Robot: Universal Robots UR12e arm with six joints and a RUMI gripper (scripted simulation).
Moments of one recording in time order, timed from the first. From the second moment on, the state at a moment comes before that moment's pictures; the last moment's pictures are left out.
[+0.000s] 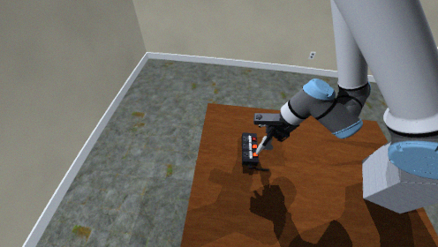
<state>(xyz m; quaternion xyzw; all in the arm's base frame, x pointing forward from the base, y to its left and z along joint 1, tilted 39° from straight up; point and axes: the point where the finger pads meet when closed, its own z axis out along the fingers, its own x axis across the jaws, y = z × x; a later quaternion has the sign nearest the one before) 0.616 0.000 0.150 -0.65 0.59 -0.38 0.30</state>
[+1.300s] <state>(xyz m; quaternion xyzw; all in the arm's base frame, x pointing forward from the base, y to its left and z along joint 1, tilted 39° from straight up) 0.616 -0.001 0.160 -0.66 0.60 -0.37 0.28</state>
